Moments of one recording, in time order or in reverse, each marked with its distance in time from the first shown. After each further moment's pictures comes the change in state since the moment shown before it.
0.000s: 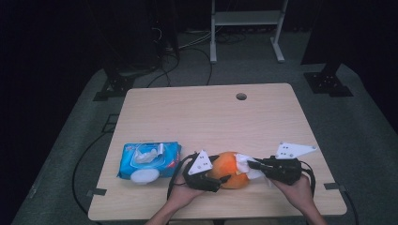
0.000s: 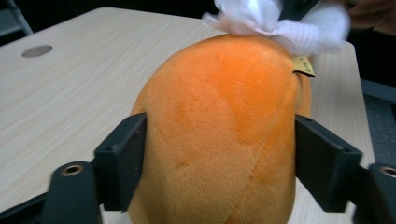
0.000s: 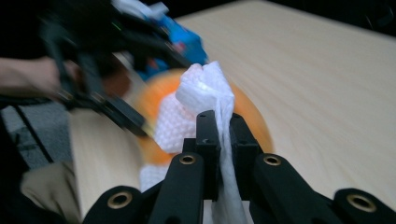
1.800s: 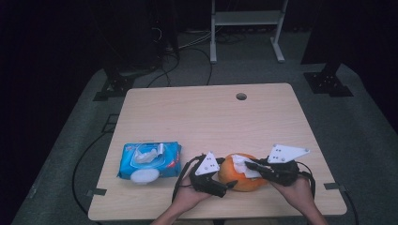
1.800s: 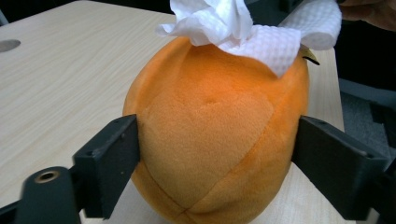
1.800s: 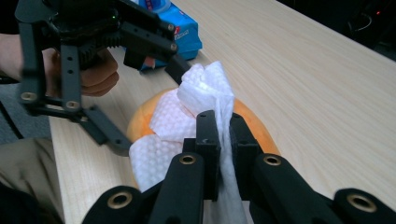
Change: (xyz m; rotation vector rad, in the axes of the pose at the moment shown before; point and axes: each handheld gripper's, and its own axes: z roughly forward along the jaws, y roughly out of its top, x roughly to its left) left arm -0.010 0.005 0.010 0.022 -0.058 -0.029; right arm 0.015 0.013 0.004 0.092 -0.088 -0.122
